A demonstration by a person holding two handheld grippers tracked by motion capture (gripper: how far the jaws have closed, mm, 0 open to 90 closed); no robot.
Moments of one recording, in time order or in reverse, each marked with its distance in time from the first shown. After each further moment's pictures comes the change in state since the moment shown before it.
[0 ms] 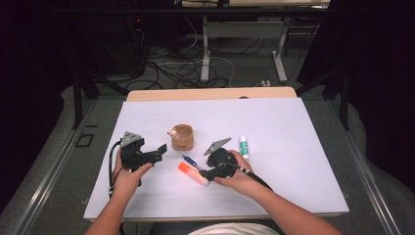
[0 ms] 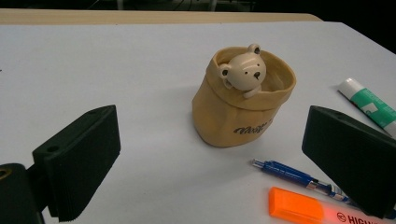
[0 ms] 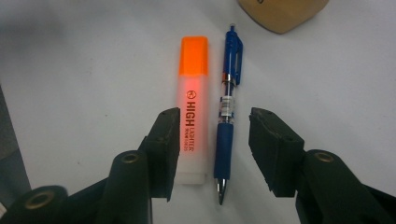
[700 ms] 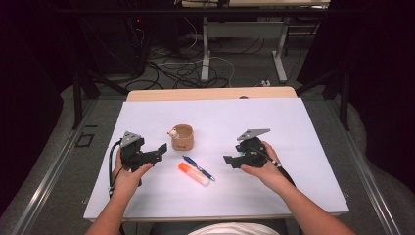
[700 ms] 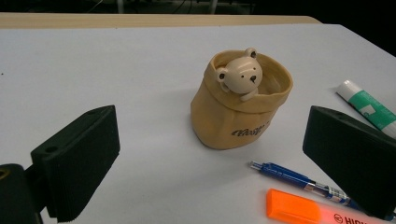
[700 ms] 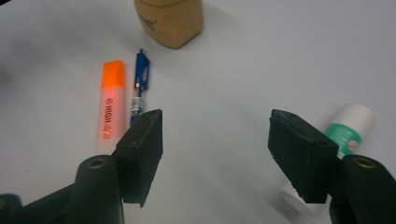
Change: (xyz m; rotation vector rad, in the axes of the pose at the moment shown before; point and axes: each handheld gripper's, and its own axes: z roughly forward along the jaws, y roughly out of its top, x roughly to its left) left arm -0.002 0.001 -0.002 -0.015 0.001 -0.002; right arm -0.053 -0.027 -0.058 -0.156 -0.120 0.143
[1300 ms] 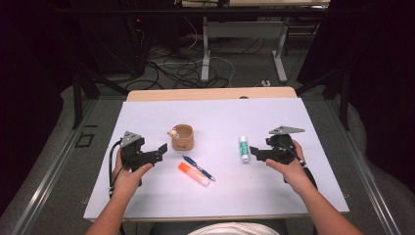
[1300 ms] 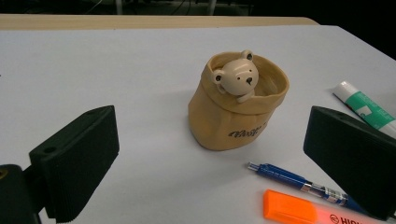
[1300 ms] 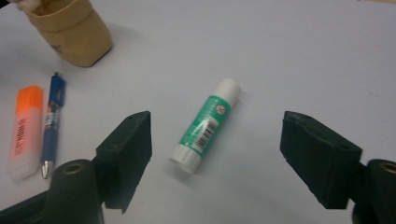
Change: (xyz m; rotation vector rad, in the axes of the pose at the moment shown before) left arm -0.001 0.001 -0.001 -0.004 -0.003 0.000; right arm -0.058 -0.031 -0.040 -0.116 -0.178 0.163
